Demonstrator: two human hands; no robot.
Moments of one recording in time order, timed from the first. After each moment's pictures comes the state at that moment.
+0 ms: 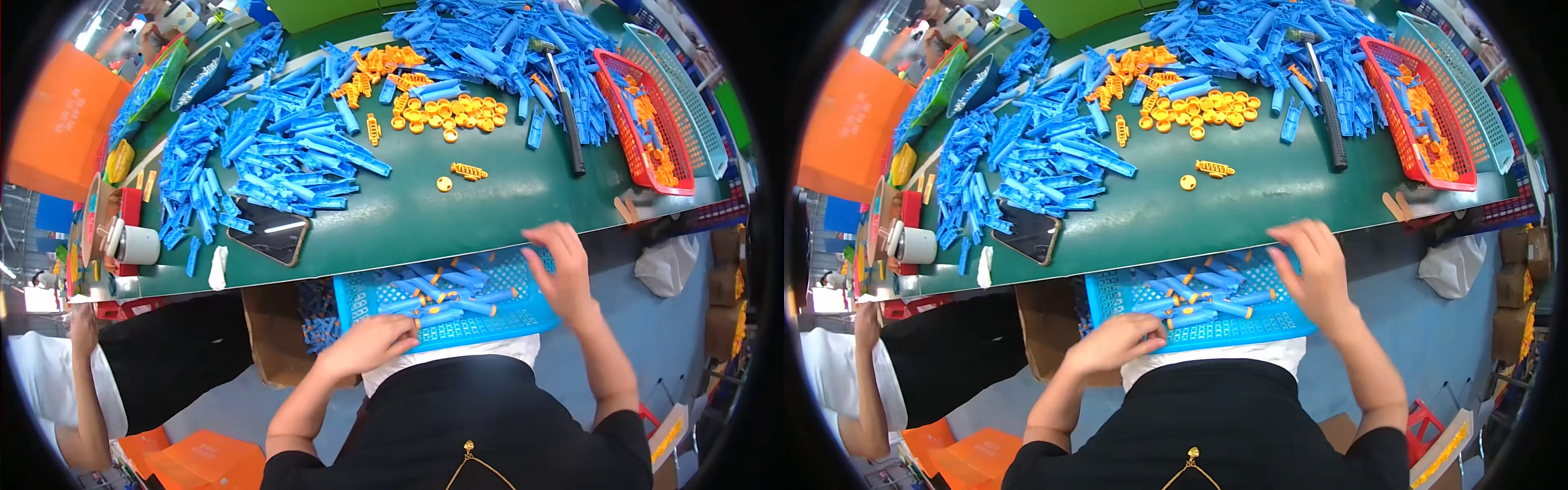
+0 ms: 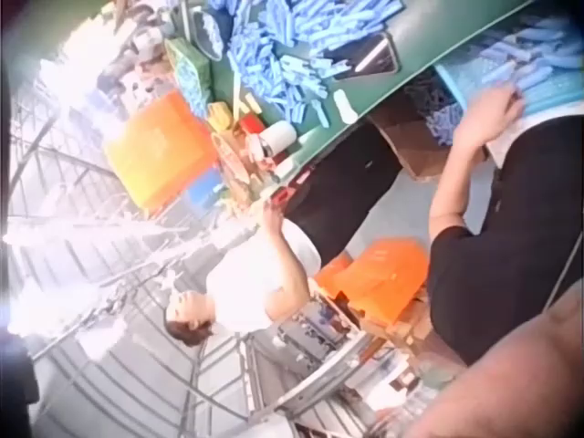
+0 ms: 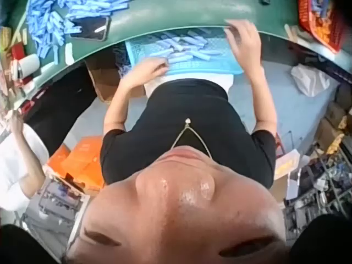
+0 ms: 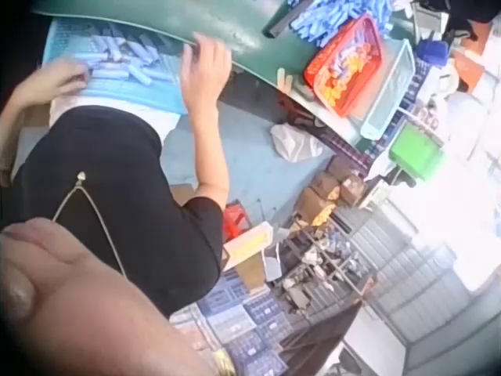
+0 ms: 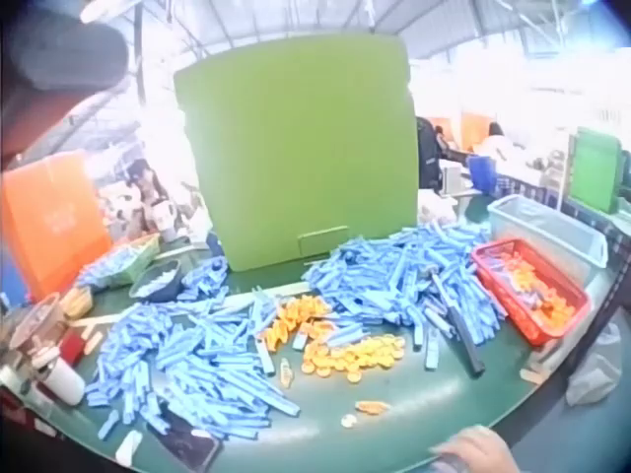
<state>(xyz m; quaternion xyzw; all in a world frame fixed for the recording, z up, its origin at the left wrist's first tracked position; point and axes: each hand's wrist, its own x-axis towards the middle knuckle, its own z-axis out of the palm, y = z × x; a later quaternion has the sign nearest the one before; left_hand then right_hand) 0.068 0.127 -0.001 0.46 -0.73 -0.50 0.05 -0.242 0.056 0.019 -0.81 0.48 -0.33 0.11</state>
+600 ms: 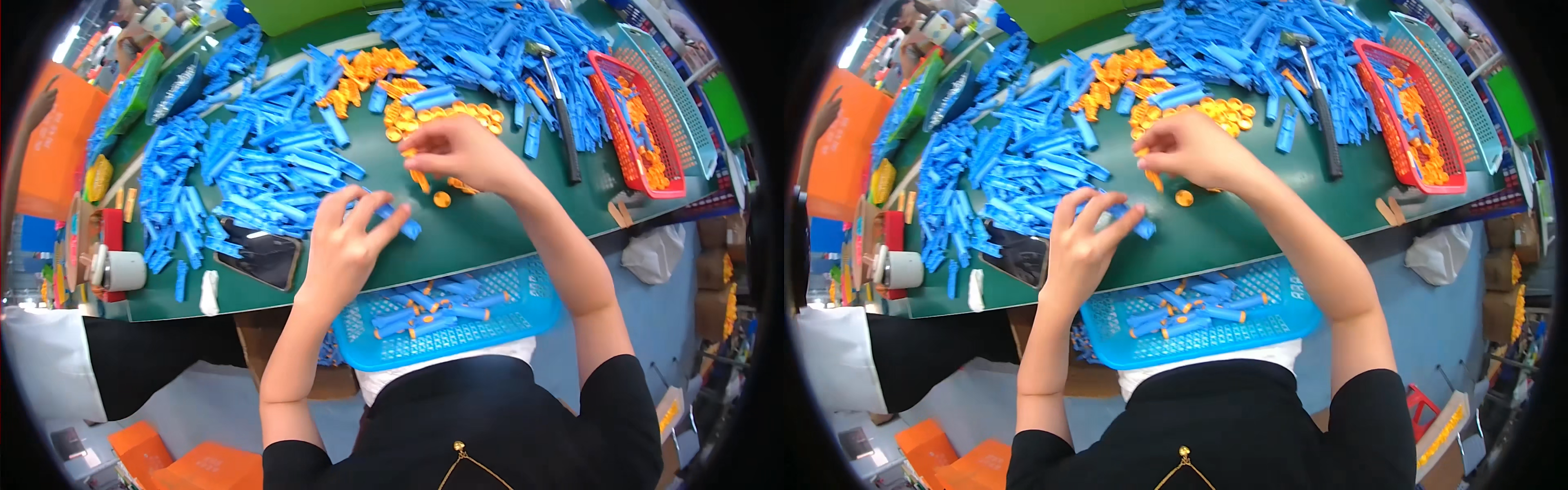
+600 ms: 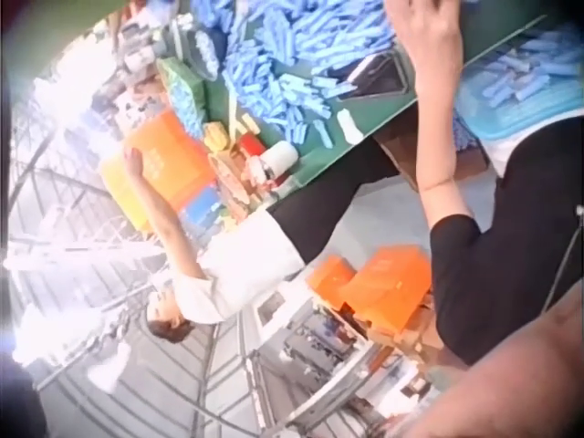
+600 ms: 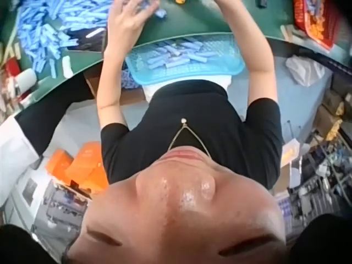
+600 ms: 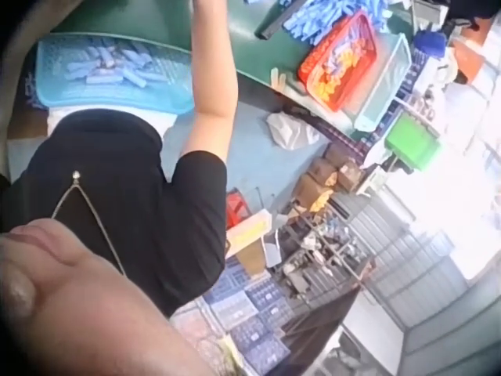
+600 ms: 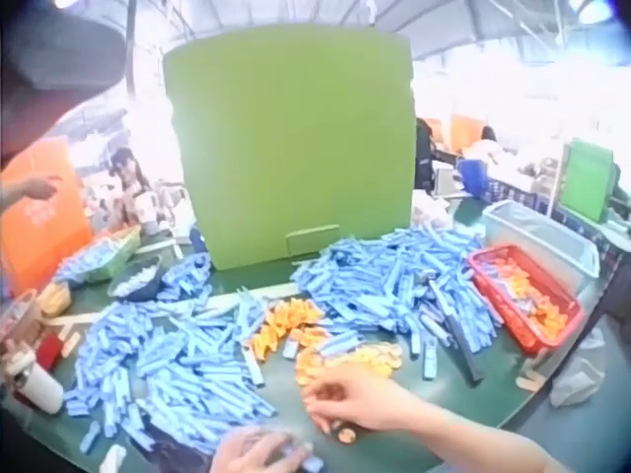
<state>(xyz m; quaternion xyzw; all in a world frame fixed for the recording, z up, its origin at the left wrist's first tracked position) 0.077 0.003 0.034 0.42 -0.87 0.08 0.24 -0.131 -0.104 0.044 -0.72 0.38 -0.26 0.51</state>
